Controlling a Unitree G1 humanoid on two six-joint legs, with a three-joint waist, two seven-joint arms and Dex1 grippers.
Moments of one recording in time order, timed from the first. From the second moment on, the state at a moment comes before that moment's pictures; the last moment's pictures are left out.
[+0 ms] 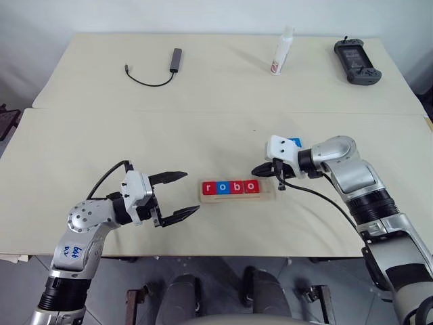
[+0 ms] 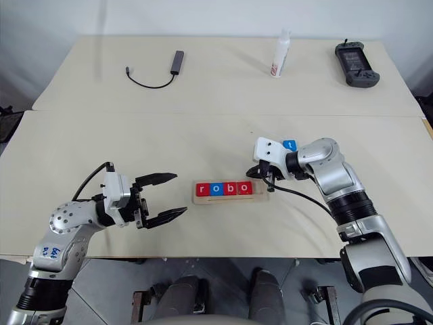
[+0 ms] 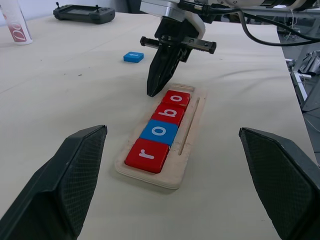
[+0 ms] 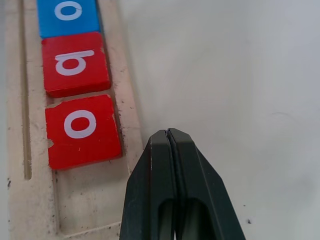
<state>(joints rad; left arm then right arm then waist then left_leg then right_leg) -0.10 0.56 0.06 -0.22 -0.45 0.11 -0.97 -0.77 -0.61 0.30 0.35 0.01 0.23 1.24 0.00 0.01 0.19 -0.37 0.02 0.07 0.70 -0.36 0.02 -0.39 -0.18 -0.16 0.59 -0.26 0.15</state>
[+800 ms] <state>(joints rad) -0.18 0.56 0.04 -0.14 -0.45 0.11 -1.03 -0.30 -0.74 -0.15 0.04 0.22 0.26 1.11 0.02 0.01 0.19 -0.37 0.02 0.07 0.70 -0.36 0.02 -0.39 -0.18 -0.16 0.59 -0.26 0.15</state>
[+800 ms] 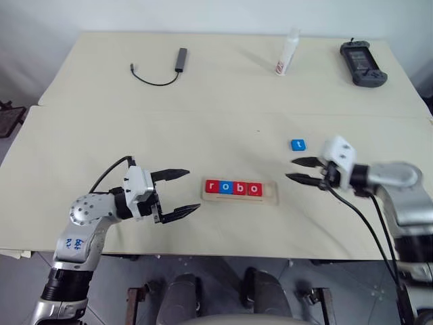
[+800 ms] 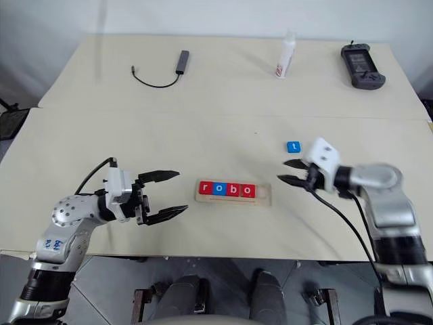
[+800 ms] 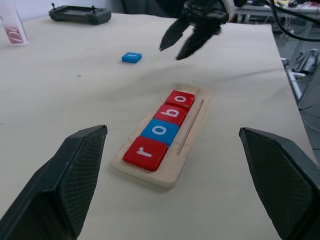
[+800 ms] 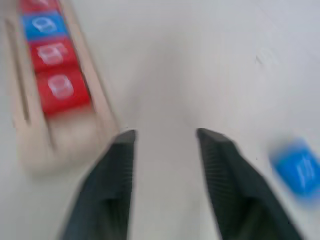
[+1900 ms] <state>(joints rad) -0.21 0.52 0.03 -0.10 -0.44 0.08 -1.01 -0.61 -0.54 -0.11 0.24 0.23 0.69 0.49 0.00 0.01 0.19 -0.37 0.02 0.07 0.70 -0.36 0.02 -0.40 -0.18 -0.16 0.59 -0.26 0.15</state>
